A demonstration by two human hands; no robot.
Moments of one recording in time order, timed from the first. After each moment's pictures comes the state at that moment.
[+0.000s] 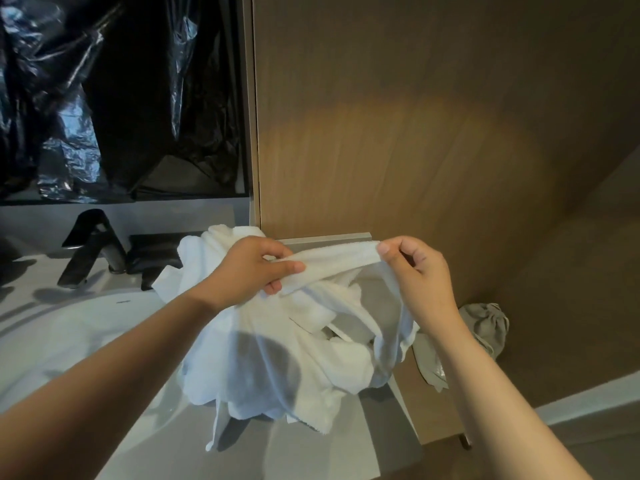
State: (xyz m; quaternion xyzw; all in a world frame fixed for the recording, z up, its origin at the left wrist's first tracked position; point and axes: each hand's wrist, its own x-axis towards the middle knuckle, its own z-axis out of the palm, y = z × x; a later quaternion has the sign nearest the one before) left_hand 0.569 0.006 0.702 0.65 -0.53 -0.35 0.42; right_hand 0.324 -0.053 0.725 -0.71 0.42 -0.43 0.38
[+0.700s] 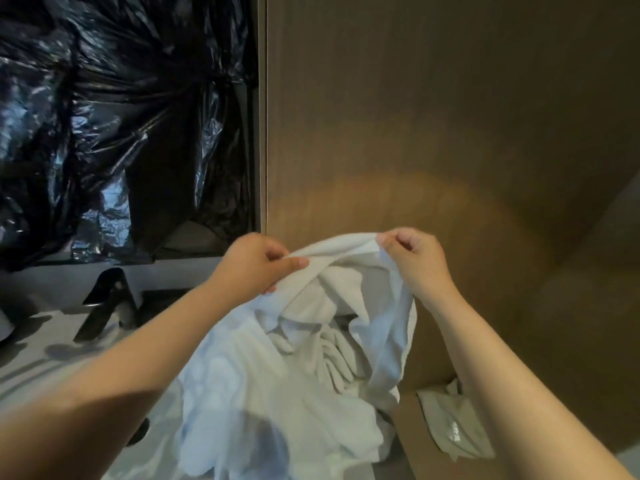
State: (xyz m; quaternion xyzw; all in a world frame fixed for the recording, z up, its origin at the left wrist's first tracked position) left_hand 0.583 -0.011 0.788 0.69 -0.60 -0.16 0.38; right_hand 0.345 -0.114 0.797 -0.75 0.38 -0.44 0.31
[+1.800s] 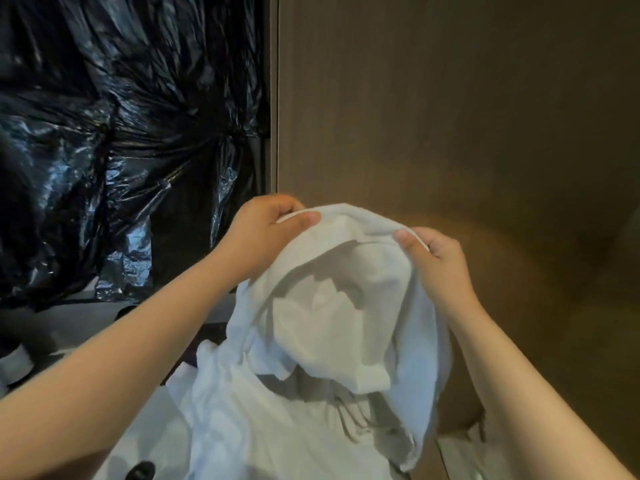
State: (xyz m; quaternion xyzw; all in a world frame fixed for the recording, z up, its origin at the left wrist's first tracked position) left_hand 0.576 -0.011 0.886 0.62 -0.62 -0.06 0.48; right_hand 0.346 -0.112 0.845 -0.73 0.30 -0.52 0.32
